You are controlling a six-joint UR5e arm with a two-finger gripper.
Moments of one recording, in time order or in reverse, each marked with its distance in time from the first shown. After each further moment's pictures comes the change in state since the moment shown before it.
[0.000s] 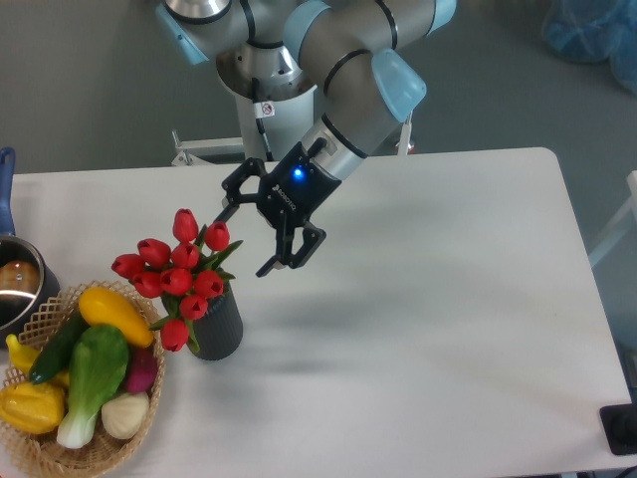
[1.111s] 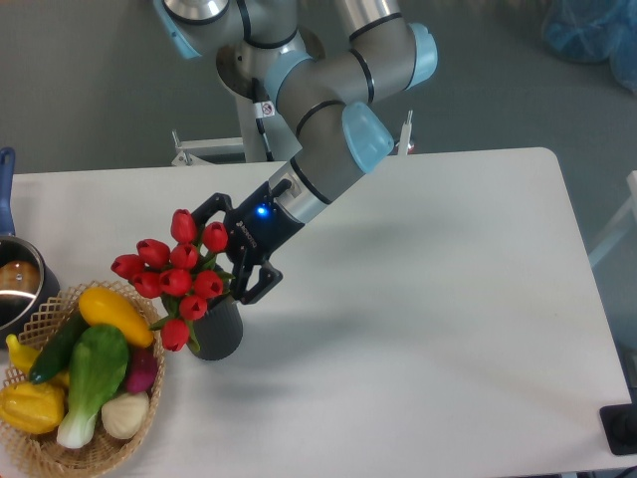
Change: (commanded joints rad) arm -0.080 -0.126 0.008 0.128 -0.103 -0.023
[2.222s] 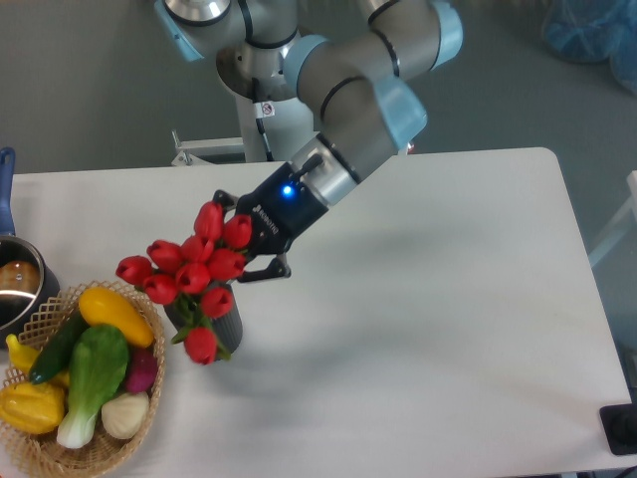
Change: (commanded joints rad) arm 0.090 0.063 0.113 -0.003 -0.193 -0.146
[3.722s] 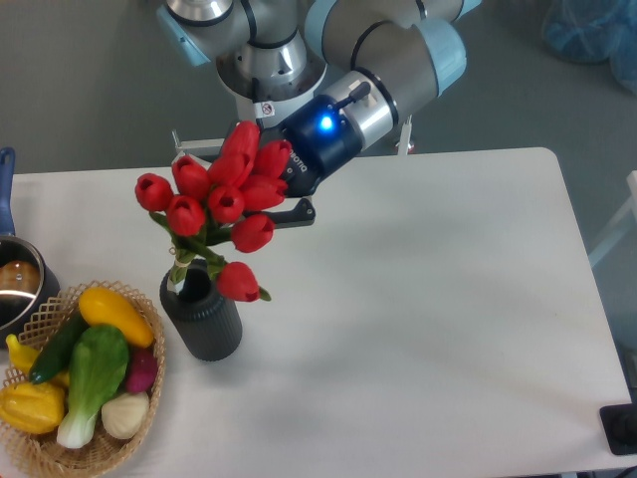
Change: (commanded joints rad) arm 0.066 0.044 0.041 0.003 -0.221 -0.198
